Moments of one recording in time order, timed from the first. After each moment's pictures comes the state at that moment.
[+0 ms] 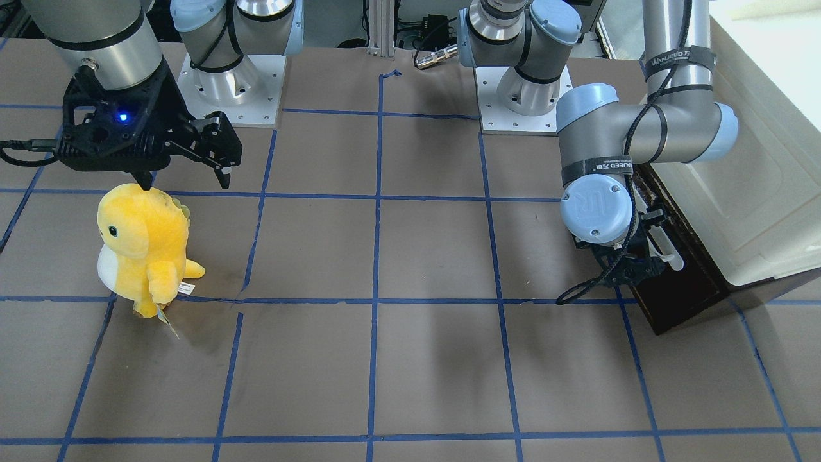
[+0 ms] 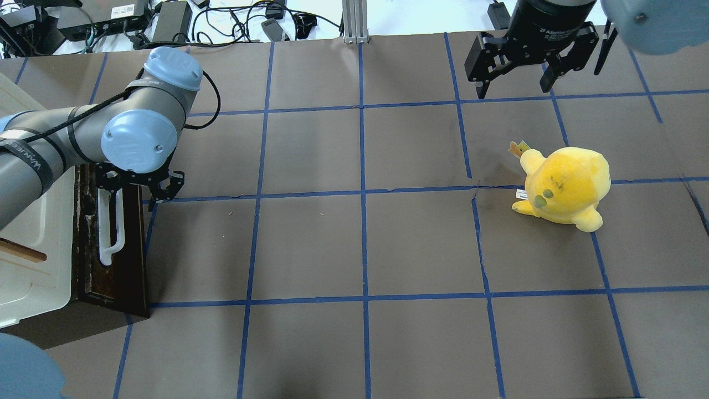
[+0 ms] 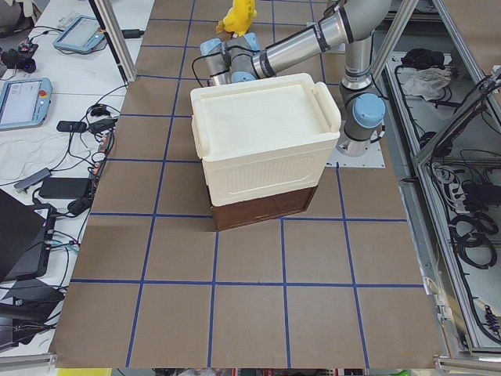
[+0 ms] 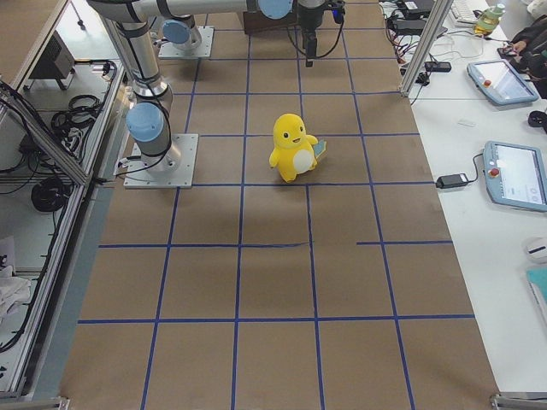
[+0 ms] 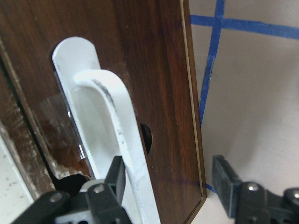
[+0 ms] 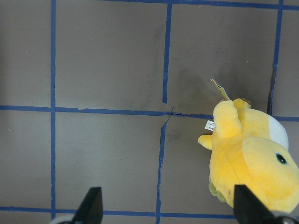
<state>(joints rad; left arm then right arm) -1.50 -1.87 -1.79 -1.42 2.21 -0.22 1.60 -1.48 1.44 -1.57 -1.58 -0.02</state>
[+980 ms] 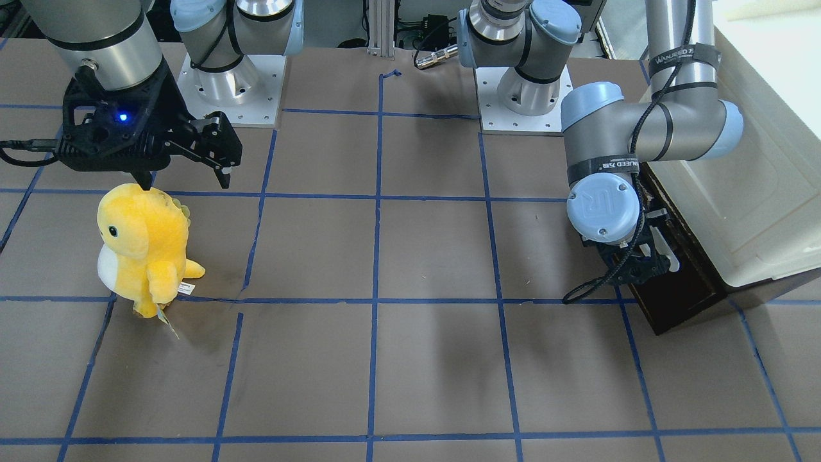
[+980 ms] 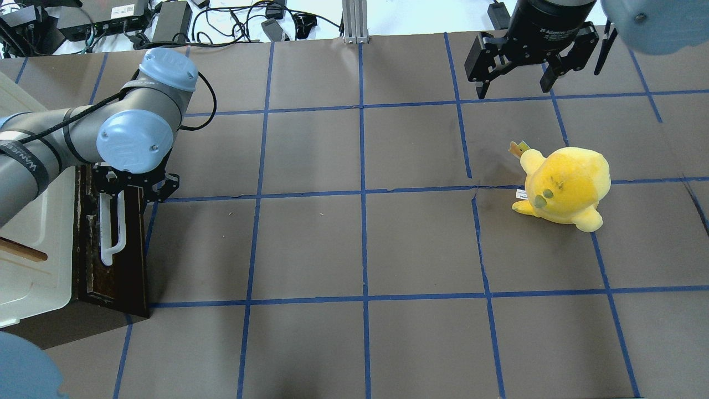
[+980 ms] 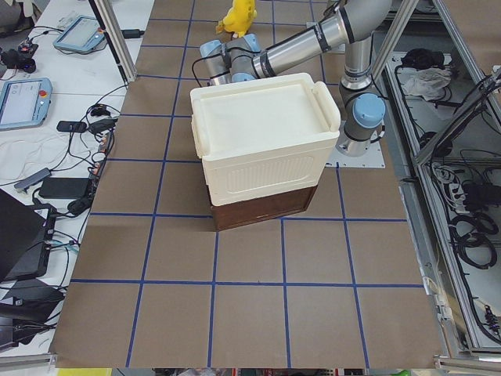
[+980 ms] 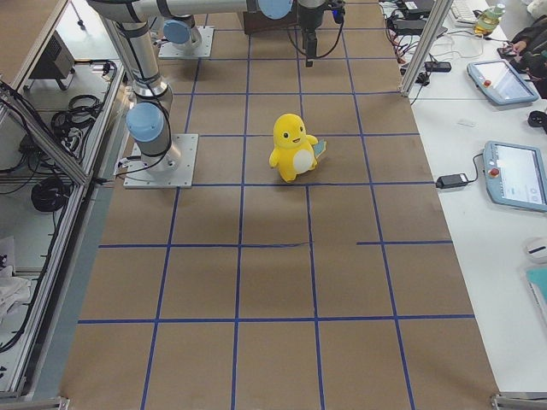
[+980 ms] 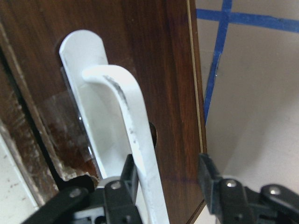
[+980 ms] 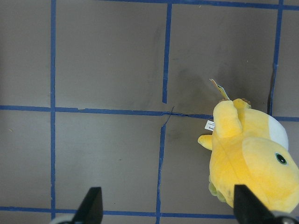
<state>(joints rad) -1.49 -1.87 -1.79 -1.42 2.22 -0.22 1.60 -1.48 1.44 -1.57 -1.58 -0.02</state>
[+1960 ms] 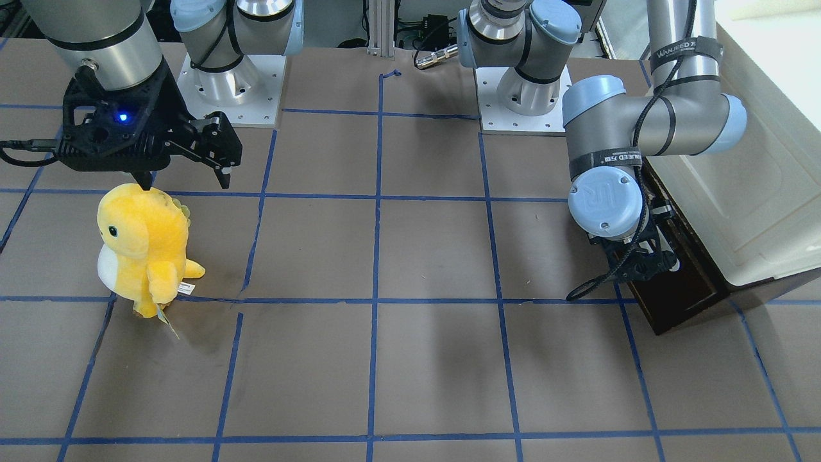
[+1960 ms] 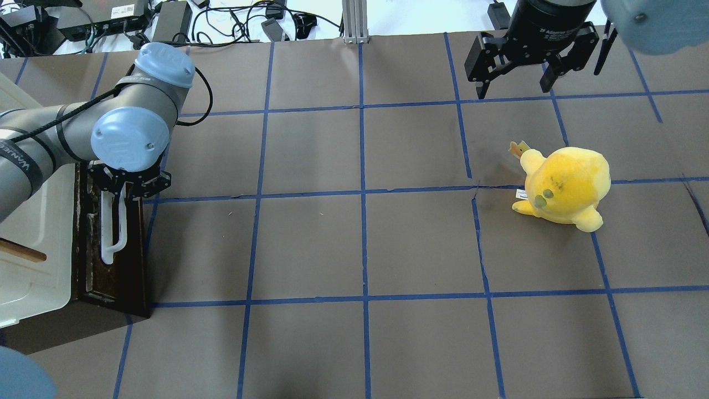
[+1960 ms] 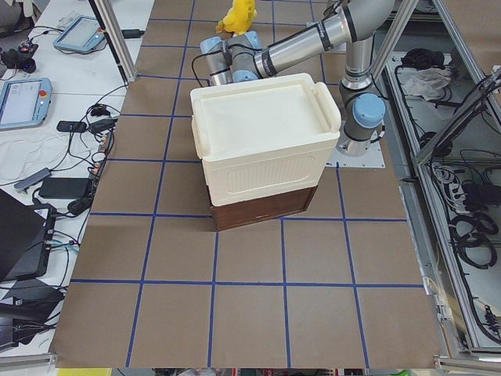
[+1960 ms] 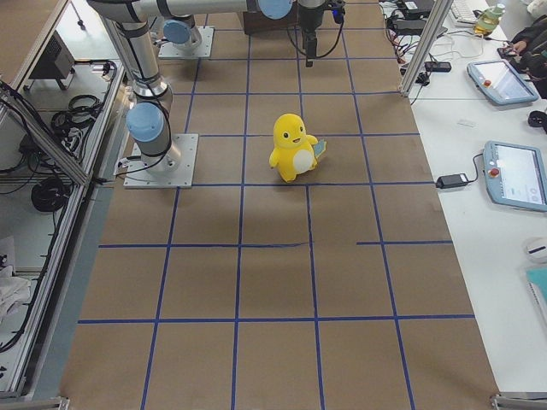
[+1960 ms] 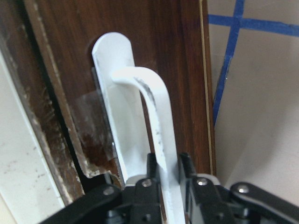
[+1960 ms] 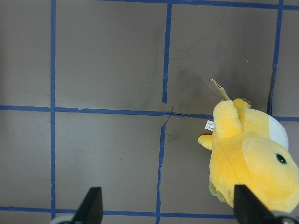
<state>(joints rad) -1.49 -1.85 -1.78 -1.42 2.24 -0.23 1.60 -1.48 1.44 -1.57 -1.58 -0.02</state>
